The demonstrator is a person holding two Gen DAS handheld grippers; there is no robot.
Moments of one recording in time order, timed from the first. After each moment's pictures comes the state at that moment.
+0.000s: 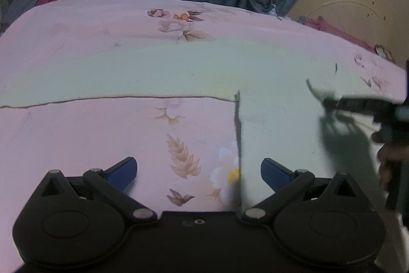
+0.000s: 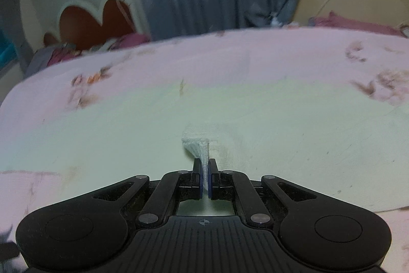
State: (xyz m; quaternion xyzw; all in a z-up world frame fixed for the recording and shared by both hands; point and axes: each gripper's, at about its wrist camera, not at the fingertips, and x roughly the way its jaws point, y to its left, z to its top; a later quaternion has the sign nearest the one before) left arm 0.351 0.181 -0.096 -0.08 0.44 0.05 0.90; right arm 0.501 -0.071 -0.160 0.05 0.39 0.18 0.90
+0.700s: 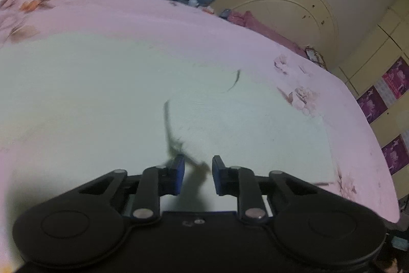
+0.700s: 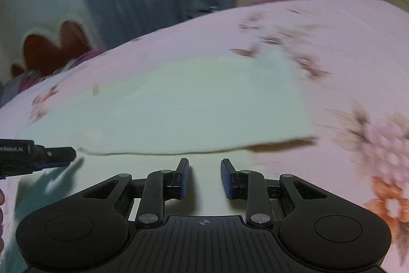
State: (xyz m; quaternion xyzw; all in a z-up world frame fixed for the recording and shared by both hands) left arm 0.491 0.055 -0.130 -0.17 0.44 -0.13 0.88; right arm 0.452 -0.242 -0.164 0.15 0.39 0.08 0.91
